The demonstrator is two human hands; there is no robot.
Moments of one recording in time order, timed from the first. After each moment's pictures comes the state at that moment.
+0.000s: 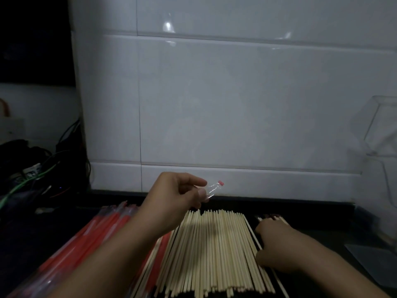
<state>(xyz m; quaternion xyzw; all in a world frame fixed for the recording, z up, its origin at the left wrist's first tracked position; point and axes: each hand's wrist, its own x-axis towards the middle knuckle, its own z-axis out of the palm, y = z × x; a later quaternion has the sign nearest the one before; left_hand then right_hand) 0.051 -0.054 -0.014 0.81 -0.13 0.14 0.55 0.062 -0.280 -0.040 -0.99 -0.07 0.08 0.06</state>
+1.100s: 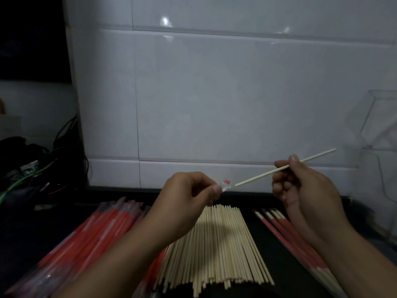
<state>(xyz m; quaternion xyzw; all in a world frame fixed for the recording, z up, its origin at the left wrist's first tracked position) 0.045 -0.074 -0.020 0.83 -0.19 0.19 0.50 0.048 -0.285 -0.001 -0.52 -0.08 -0.20 0.82</state>
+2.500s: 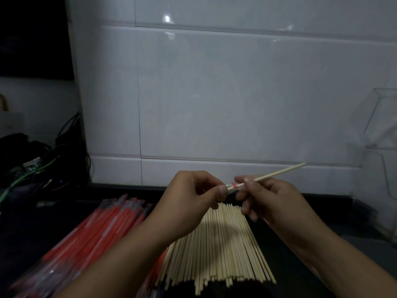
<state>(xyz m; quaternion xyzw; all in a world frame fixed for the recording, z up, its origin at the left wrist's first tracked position) 0.043 -0.077 -0.019 0.81 -0.21 0.17 0.53 0.037 -0.263 -0.016 -0.71 -0.16 -0.08 0.68</state>
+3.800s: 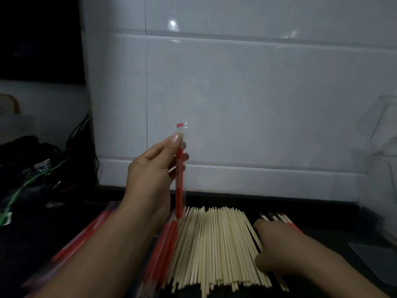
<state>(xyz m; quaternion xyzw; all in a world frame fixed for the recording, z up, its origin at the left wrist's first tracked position) 0.037 -0.049 0.016 0.49 -0.06 0.23 0.83 0.053 -0.269 -0.041 -0.99 -0.10 0.07 0.03</state>
